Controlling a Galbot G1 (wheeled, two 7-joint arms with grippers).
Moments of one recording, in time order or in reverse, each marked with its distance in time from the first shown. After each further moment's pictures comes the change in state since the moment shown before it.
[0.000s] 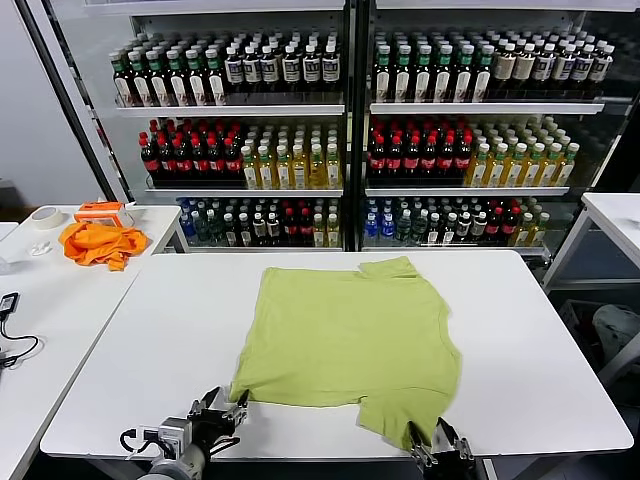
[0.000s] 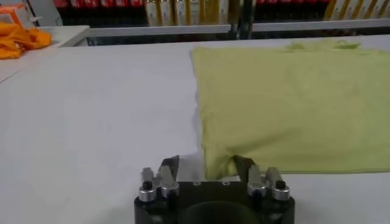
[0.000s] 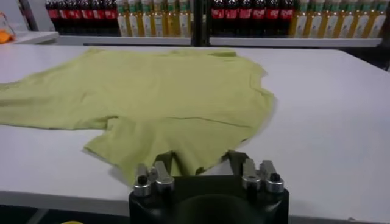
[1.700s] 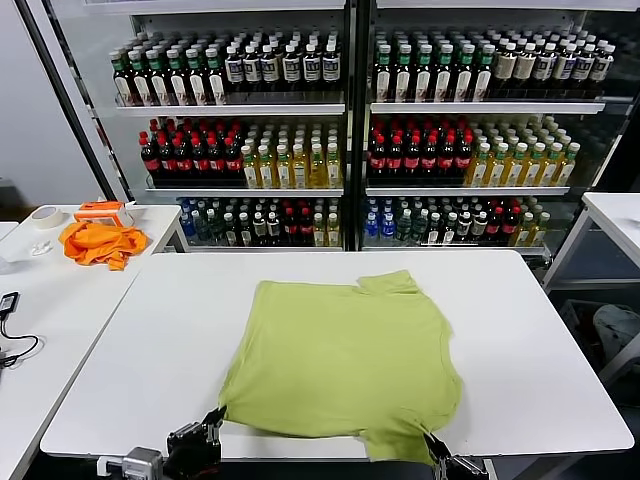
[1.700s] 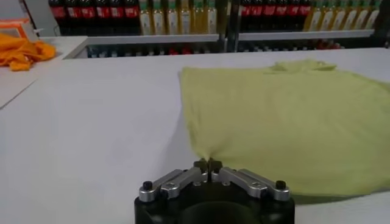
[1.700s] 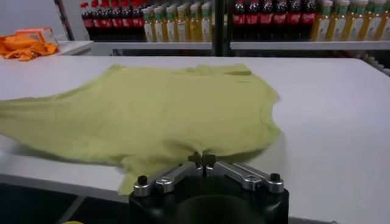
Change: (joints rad) left arm 0.253 0.081 -0.159 -0.264 -0.033 -0.020 0.009; right arm -0.179 -0.063 0.144 0.242 0.030 -0.039 -0.084
